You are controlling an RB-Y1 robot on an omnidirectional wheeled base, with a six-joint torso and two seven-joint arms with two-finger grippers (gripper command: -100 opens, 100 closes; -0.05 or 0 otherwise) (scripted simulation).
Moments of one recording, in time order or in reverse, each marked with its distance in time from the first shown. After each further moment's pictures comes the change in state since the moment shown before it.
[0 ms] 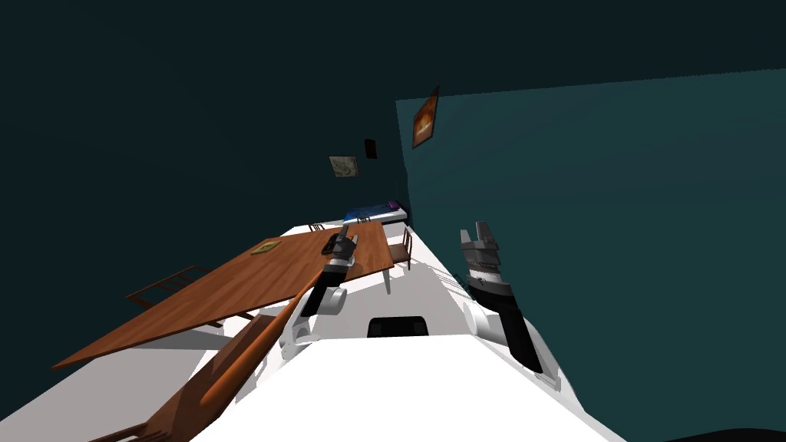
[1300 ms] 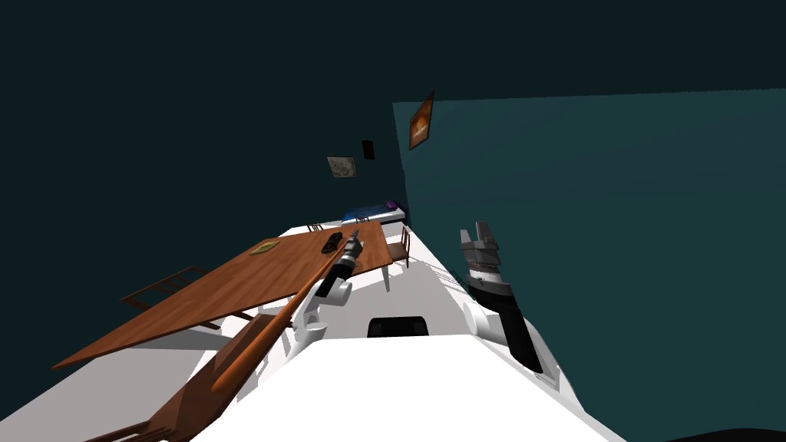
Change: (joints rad) left arm -0.089 0.006 -0.028 0.064 0.009 0.315 0.012; right arm 0.000 0.000 0.000 0.000 0.000 0.000 0.000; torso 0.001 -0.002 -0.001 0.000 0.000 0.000
